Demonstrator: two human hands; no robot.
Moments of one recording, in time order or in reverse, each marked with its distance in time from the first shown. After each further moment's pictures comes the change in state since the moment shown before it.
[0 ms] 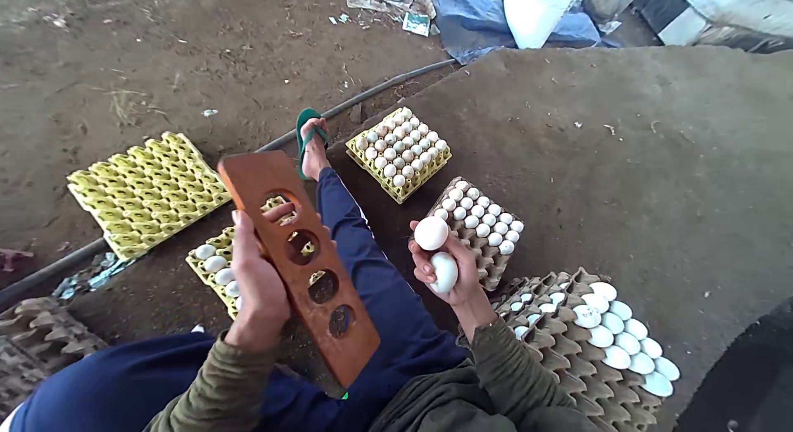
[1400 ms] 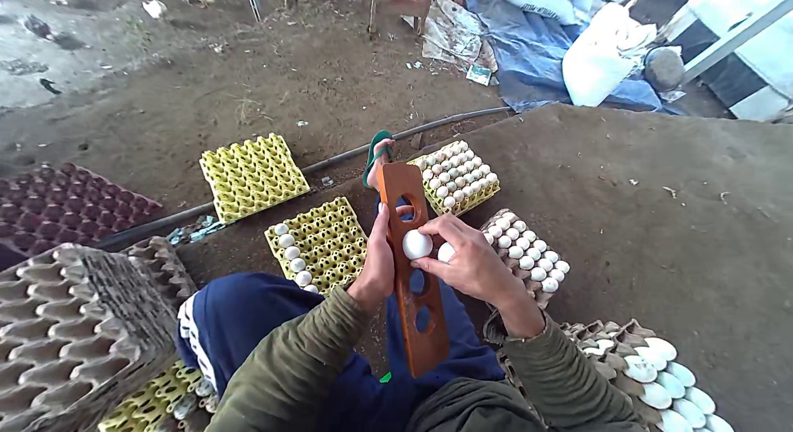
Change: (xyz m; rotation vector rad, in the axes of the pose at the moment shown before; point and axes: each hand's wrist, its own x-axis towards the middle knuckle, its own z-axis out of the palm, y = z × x) left_hand -0.032 -0.001 0.012 -0.140 -0.147 -0.176; right_hand 0.034 0.018 0.132 -1.841 -0.257 -0.330
